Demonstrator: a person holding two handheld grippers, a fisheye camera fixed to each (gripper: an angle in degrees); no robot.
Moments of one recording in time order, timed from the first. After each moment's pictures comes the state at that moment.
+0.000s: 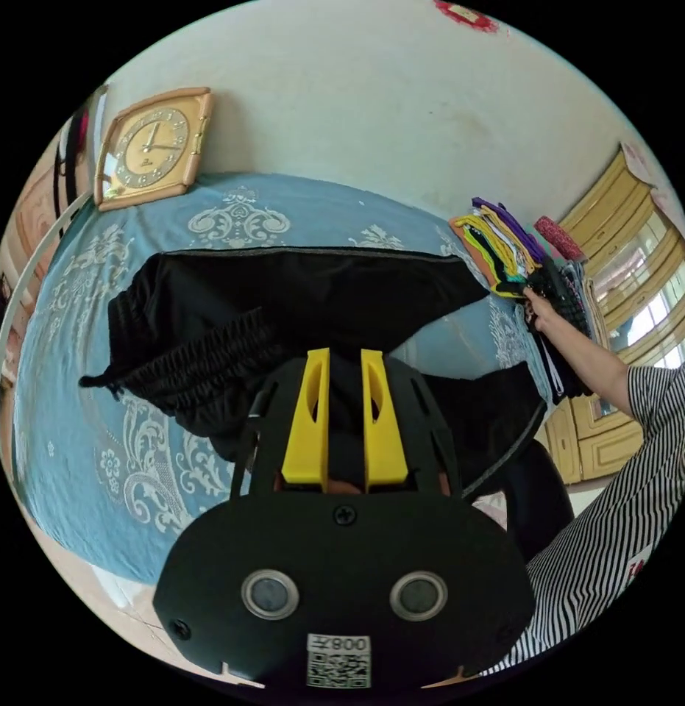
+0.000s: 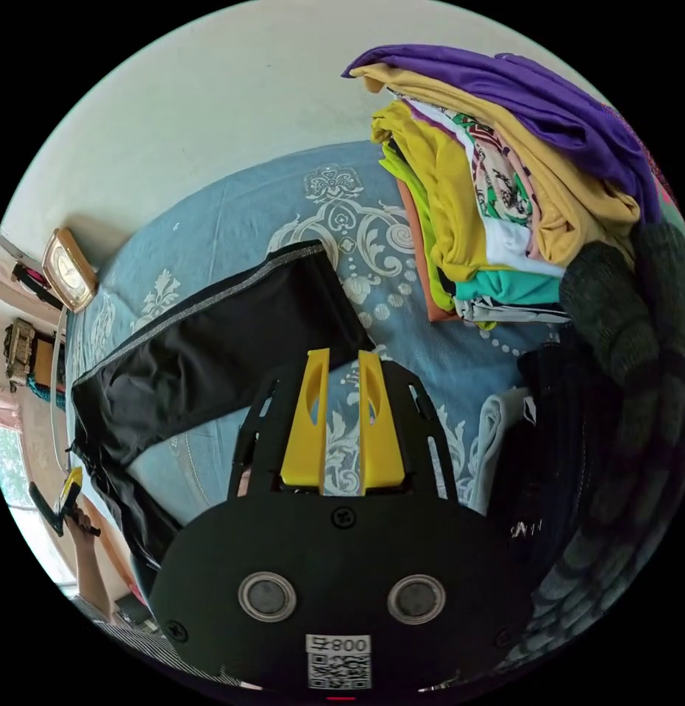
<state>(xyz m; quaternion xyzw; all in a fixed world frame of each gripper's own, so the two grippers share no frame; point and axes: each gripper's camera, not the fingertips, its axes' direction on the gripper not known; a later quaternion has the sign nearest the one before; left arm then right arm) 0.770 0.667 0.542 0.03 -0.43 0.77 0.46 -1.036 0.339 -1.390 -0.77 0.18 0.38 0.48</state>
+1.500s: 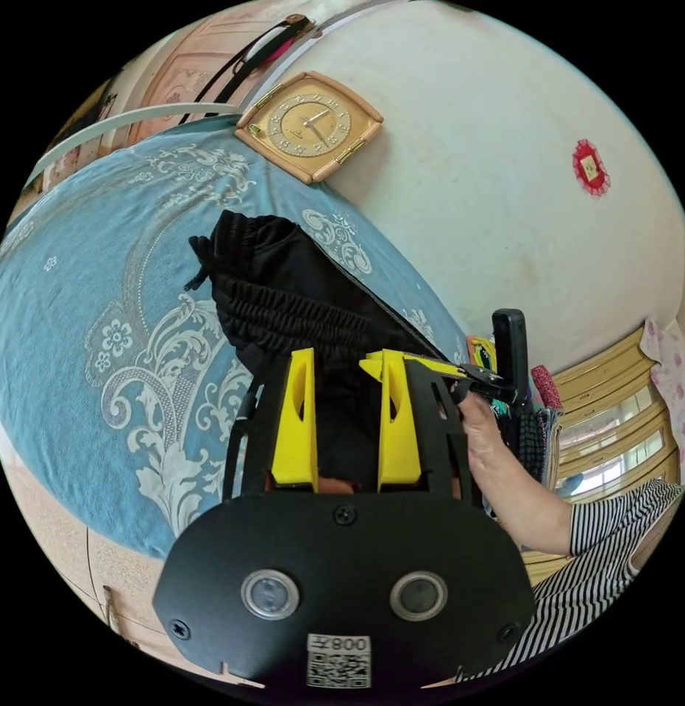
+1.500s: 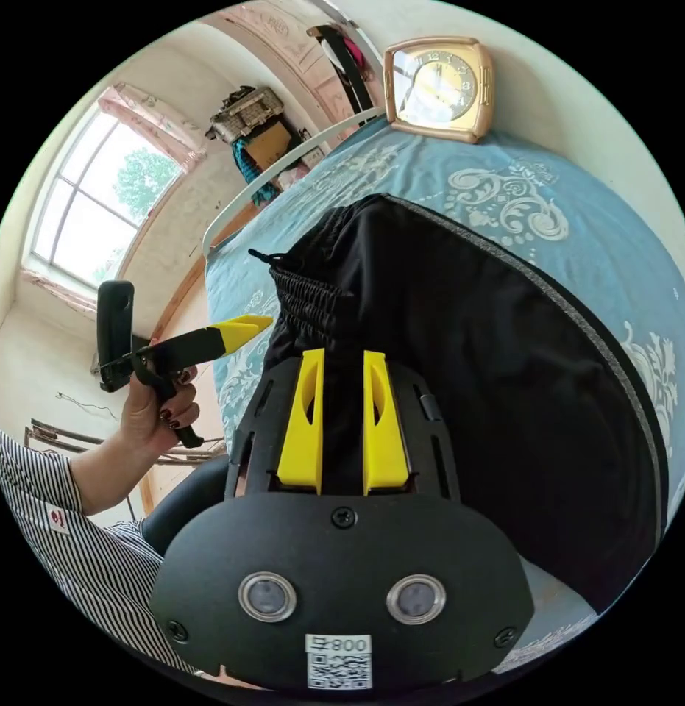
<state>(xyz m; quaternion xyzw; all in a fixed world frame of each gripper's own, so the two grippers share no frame) 0.712 0.491 0.270 0.14 -0.27 0.68 0.67 -1.392 0.223 -0.923 -0.69 -0.35 0.33 0.54</state>
